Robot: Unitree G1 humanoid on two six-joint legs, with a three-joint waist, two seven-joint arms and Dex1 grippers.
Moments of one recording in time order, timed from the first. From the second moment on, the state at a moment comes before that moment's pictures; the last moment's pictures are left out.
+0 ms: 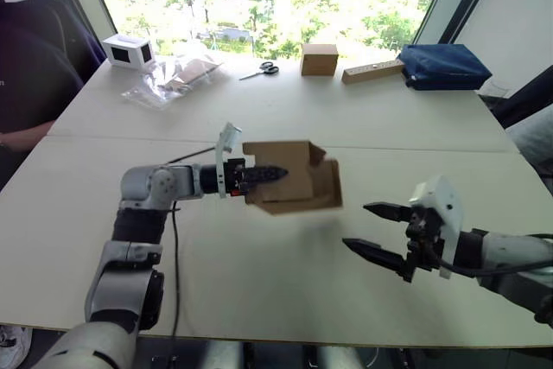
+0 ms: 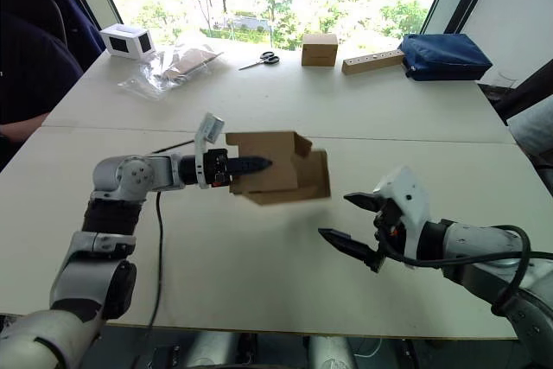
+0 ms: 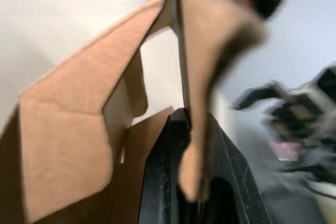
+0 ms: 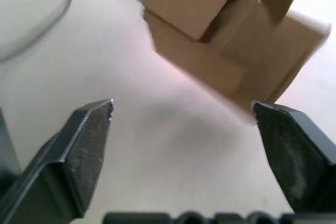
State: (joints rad) left arm -0.70 0.40 0.06 0.16 -0.64 0.93 -1.00; right arm -0.04 -0.76 -0.42 -0.69 1.13 0.94 0.41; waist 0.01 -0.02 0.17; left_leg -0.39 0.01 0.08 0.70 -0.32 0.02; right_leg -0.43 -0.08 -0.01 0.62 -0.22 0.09
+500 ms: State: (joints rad) left arm -0.92 0.52 0.06 0.17 -0.64 0.73 -1.20; right arm -0.38 -0.54 -0.38 -0.51 1.39 0.76 0.08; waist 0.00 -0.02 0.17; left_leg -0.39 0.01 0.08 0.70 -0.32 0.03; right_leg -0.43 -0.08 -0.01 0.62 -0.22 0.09
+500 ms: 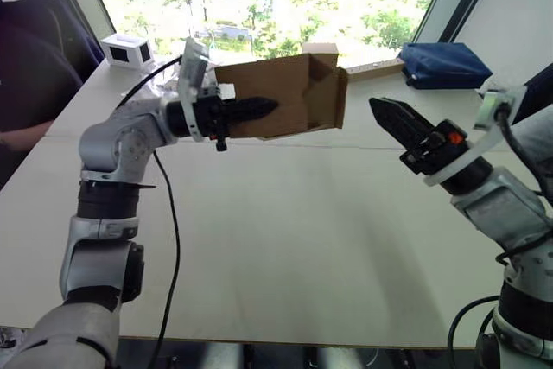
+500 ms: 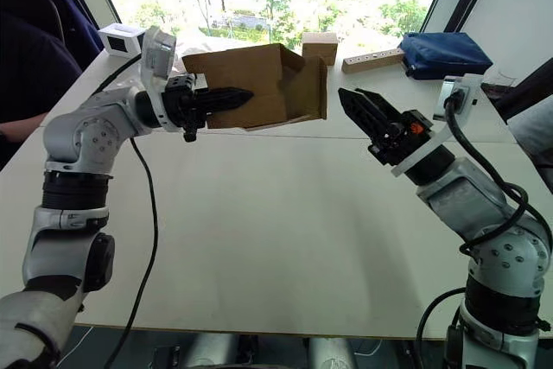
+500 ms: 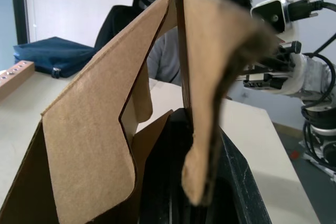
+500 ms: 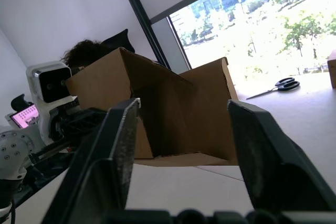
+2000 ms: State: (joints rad) left arm -1.02 0.52 0.02 0.17 -0.69 0.72 -1.33; right arm -0.55 -0.57 -0.17 -0.51 1.33 0.77 0.10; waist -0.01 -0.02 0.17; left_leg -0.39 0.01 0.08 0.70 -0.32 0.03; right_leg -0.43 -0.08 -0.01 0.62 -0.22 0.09
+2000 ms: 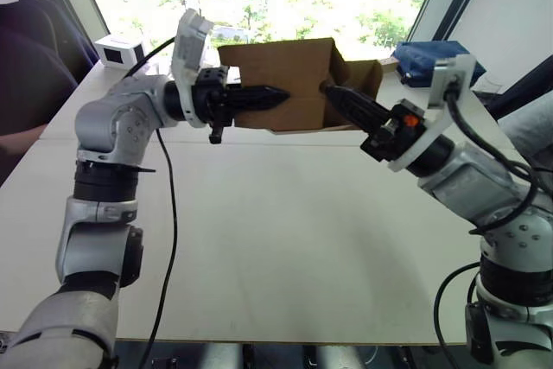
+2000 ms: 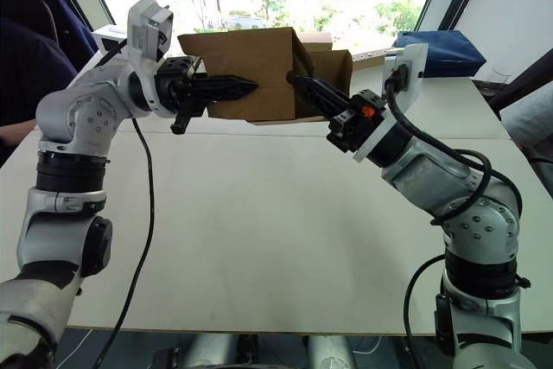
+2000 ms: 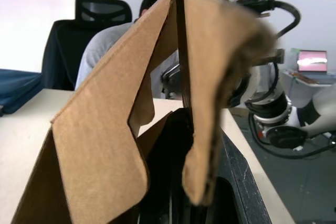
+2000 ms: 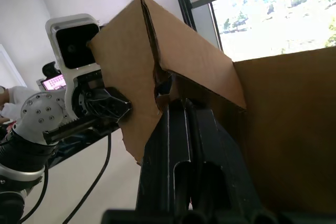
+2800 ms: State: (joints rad) left arm -1.02 0.54 0.02 0.18 -0.69 0.71 -1.33; right arm -0.54 -0.69 -0.25 -0.45 1.34 0.75 0.17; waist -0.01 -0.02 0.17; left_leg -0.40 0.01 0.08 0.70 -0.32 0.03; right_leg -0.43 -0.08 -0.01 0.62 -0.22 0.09
